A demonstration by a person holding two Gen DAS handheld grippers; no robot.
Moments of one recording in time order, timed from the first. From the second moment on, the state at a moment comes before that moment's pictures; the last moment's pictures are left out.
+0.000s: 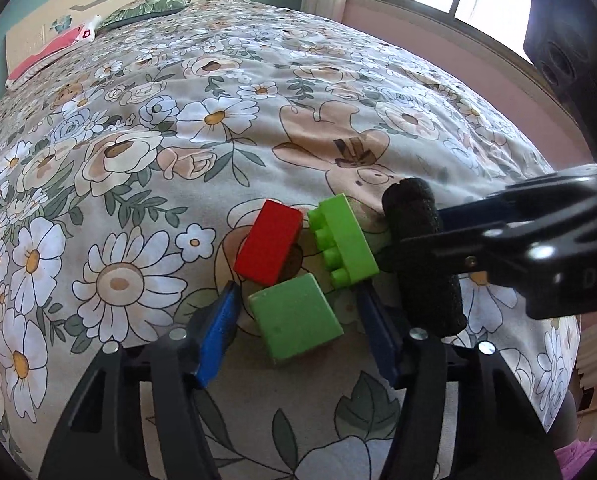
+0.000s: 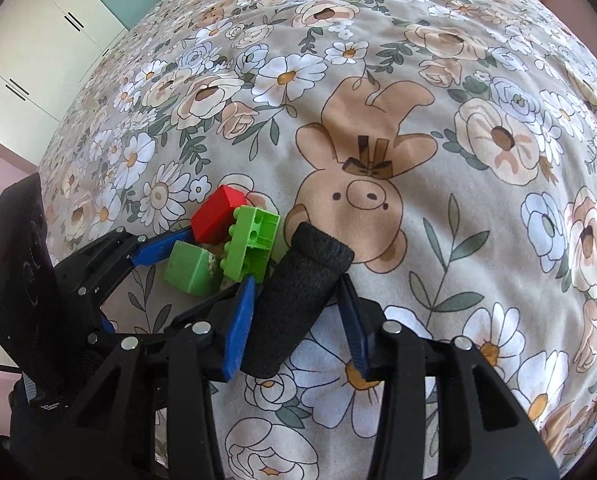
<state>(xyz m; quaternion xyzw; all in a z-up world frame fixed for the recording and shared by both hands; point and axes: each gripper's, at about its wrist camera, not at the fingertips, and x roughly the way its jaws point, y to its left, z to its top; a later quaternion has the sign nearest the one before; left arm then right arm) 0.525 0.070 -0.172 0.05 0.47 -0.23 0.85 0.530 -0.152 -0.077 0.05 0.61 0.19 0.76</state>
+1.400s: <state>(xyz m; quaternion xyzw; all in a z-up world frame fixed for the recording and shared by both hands) 0.372 0.061 0.046 0.05 0.40 -0.07 0.91 0.391 -0.186 0.149 -0.03 0.48 0.24 0.84</state>
